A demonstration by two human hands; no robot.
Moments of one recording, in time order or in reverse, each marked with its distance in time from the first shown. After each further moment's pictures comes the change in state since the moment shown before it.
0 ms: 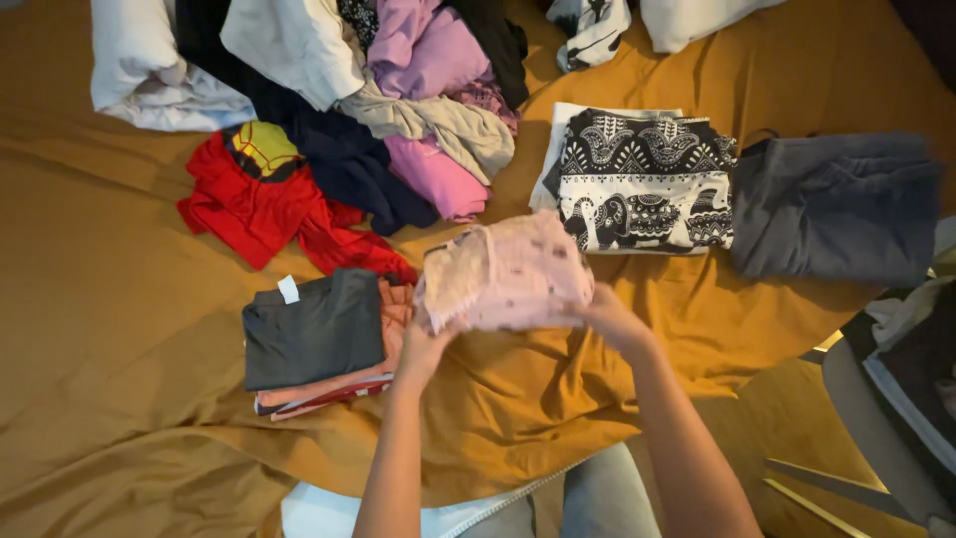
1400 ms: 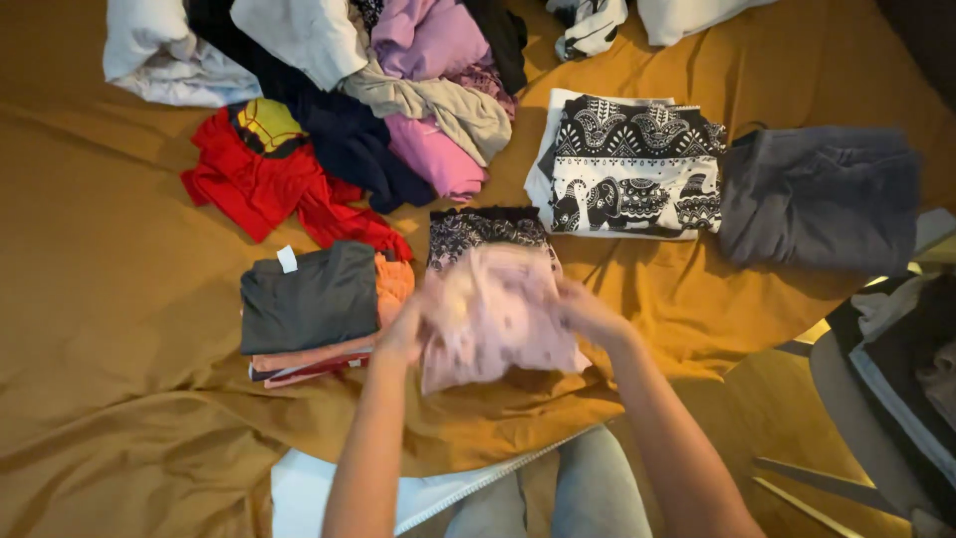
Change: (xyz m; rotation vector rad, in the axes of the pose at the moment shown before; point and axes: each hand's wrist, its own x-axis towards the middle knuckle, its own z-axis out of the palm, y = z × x) left_hand -0.016 -0.007 -0.009 -0.160 -0.405 -0.420; right_hand -0.021 0.021 0.024 0.000 -0.237 0.138
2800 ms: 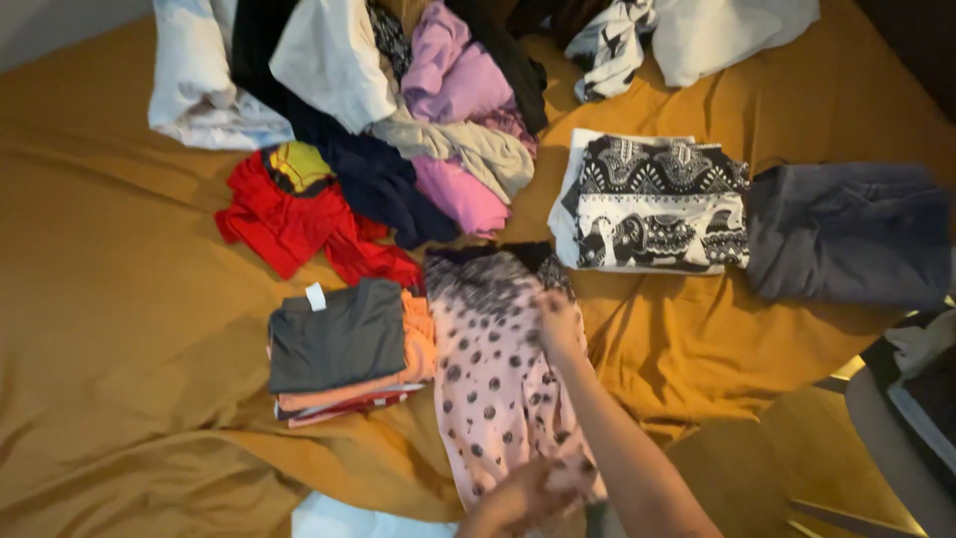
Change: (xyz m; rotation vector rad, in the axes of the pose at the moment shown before) left_hand -0.139 -0.051 0.141 0.264 -0.114 -0.424; right_hand 0.125 0.057 0.058 0.137 0.664 -0.150
